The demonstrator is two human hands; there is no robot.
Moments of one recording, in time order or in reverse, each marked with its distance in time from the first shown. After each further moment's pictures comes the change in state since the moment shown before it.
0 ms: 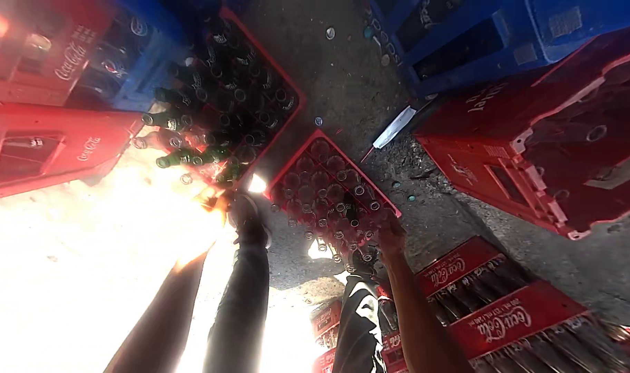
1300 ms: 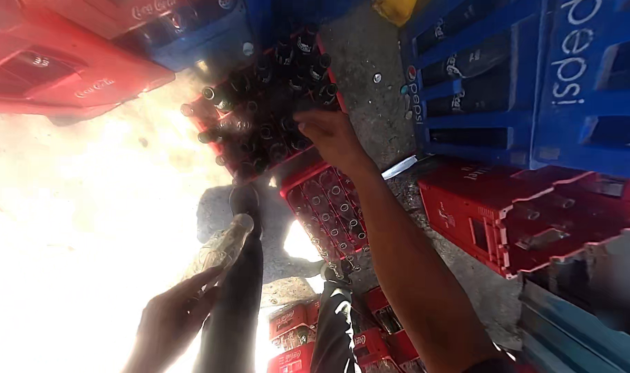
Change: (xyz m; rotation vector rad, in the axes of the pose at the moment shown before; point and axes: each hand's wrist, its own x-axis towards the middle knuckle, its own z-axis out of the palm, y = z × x) left_hand -0.196 -0.022 -0.109 0.242 -0.095 0.012; right_hand -0.092 -0.335 0.216 -0.441 -0.782 -0.932
